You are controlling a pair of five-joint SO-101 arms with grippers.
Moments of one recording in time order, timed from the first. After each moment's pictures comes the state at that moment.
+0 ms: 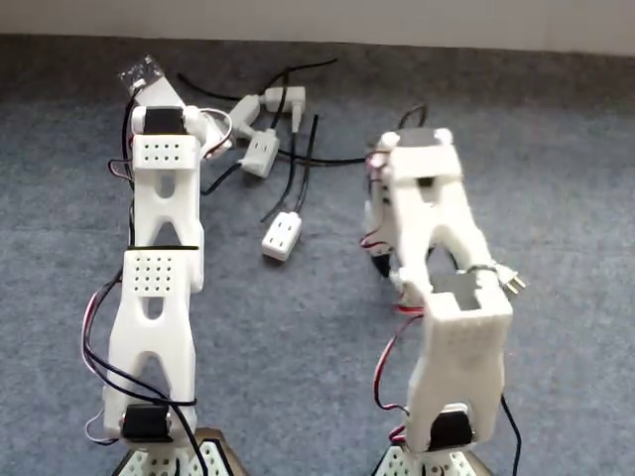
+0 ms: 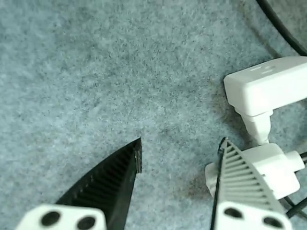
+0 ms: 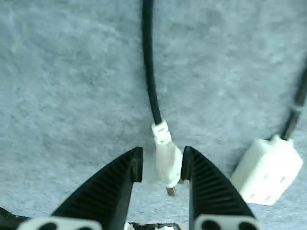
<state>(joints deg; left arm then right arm) -7.3 76.1 -93.4 92.9 37.2 -13.6 31.9 -16.5 98.7 6.2</state>
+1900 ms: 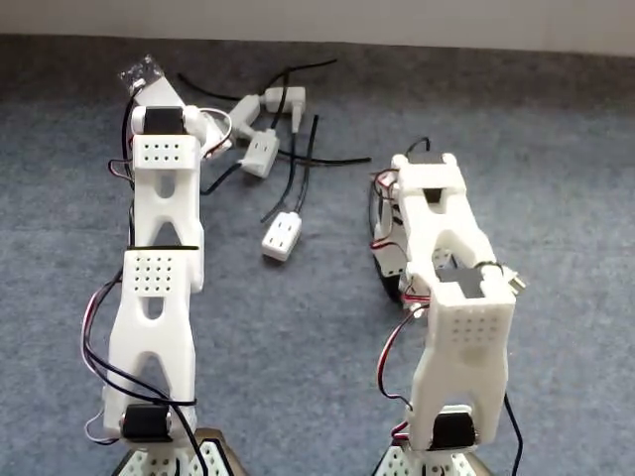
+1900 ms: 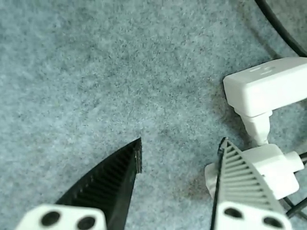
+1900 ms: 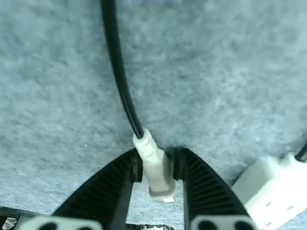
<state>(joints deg) -7.3 76.1 -93.4 92.8 37.2 -7.4 38.4 -8.3 94.0 12.8</state>
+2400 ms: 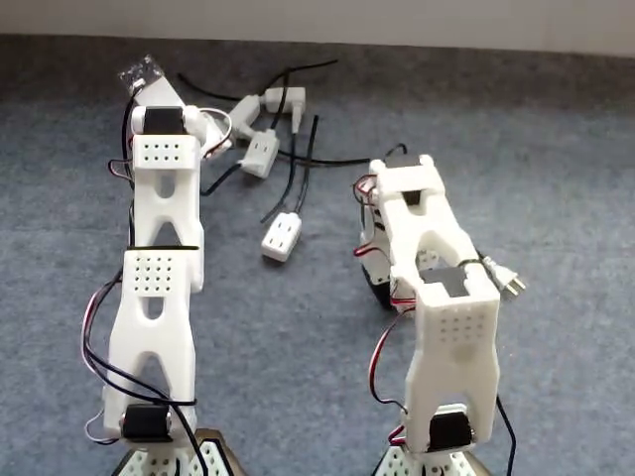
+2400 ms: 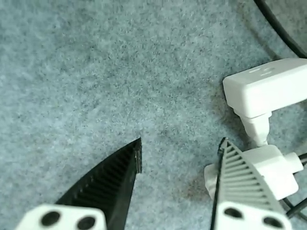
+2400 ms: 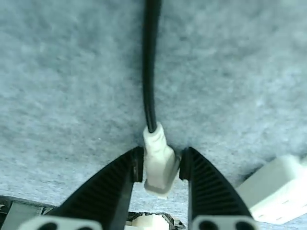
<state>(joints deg) -7.3 76.1 -93.4 92.8 37.2 -12.4 39.3 -8.4 96.5 12.8</state>
